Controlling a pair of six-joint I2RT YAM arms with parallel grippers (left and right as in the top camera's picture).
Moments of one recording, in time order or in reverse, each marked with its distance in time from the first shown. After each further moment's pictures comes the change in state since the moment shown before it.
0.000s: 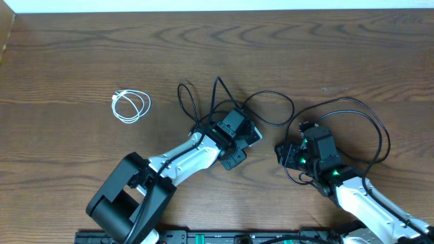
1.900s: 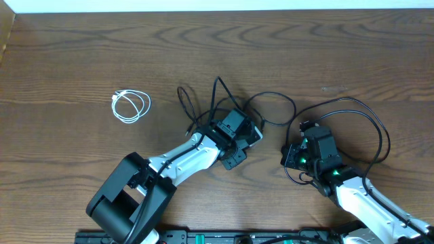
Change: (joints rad) left arm 0.000 -0.001 -0.005 0.018 -0.001 0.004; right arm -0.003 0.000 0.000 0.006 -0.004 -0.013
